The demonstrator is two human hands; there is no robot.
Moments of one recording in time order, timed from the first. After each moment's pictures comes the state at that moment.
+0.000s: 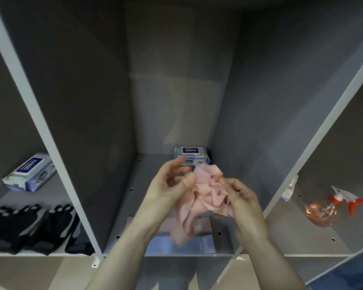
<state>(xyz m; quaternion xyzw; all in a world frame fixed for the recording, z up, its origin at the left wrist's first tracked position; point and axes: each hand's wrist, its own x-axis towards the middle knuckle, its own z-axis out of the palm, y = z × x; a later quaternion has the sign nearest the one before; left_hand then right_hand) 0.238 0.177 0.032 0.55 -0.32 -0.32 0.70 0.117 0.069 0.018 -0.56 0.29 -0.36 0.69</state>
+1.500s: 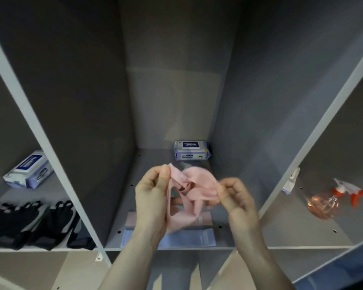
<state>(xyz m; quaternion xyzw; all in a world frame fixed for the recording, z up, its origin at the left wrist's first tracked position) 0.228 0.170 0.018 0.53 -0.12 -0.24 0.80 0.112 0.077 -0.005 -0.65 0.24 -0.44 0.58</state>
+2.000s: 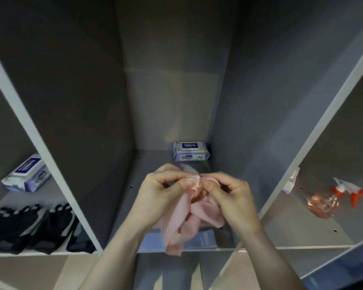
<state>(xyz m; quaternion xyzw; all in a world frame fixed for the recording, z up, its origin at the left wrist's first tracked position) 0.249 0.176 0.028 0.60 -0.42 -0.21 0.65 0.123 0.069 0.024 -0.72 0.21 -0.38 0.54</state>
